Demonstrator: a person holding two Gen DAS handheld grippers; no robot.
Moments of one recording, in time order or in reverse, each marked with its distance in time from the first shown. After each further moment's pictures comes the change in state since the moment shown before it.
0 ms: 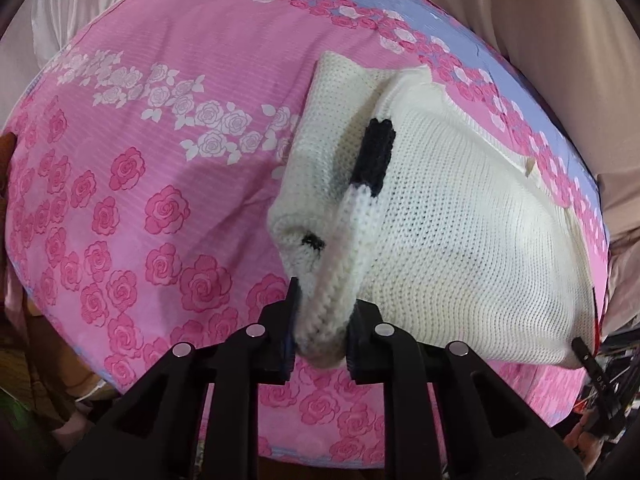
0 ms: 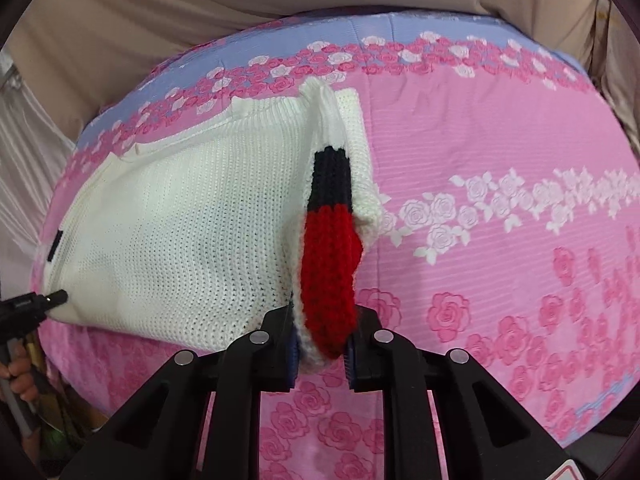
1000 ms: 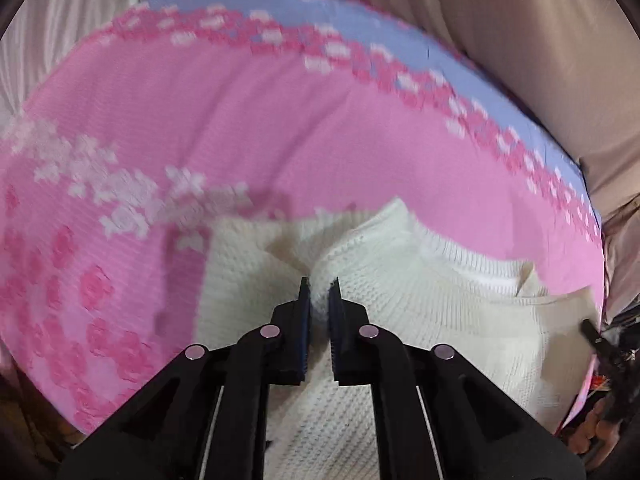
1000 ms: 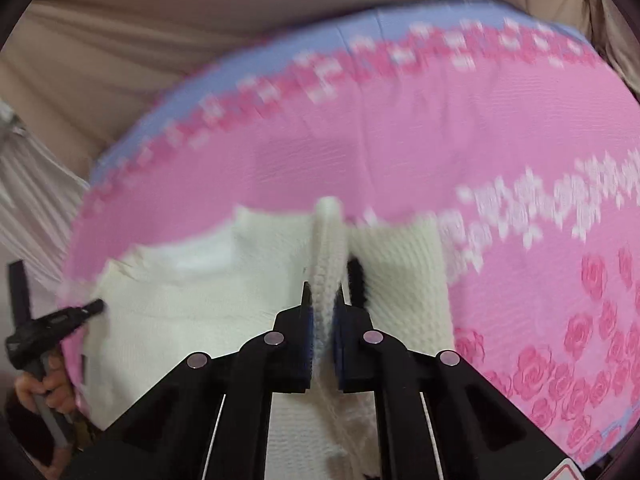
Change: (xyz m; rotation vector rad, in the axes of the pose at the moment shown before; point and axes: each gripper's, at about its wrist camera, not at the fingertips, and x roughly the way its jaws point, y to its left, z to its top) left arm 0.011 -0.064 0.032 0.116 -0.127 -0.034; right arm 0.005 -0.030 0.019 0.095 -0.084 0.148
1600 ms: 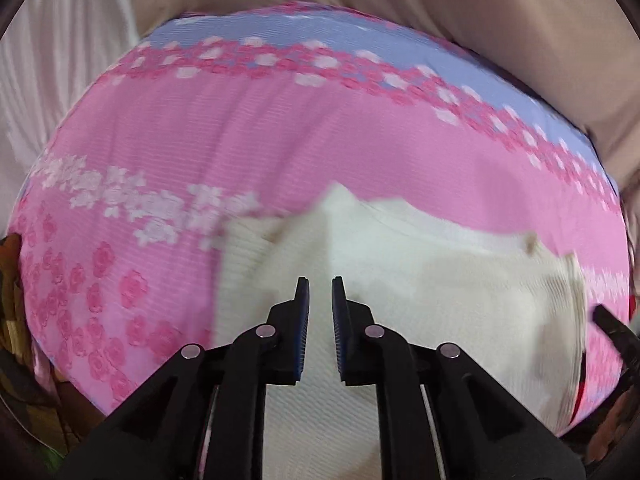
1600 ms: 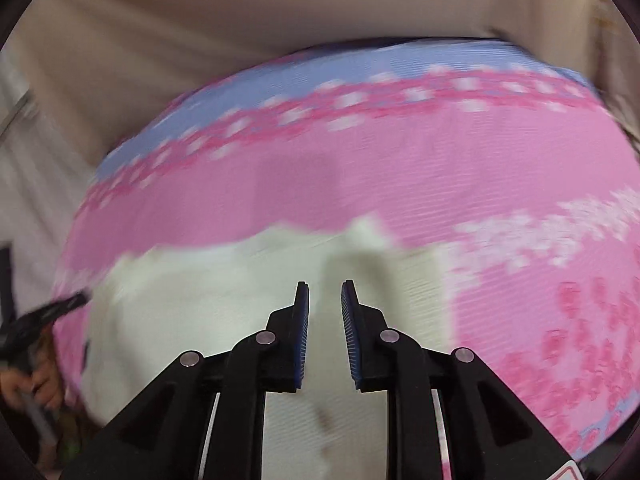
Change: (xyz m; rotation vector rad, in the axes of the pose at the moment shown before) left arm -0.014 -0.038 -0.019 0.136 0.020 0.090; right arm -0.005 0.047 -0.015 -0.119 0.024 -0.011
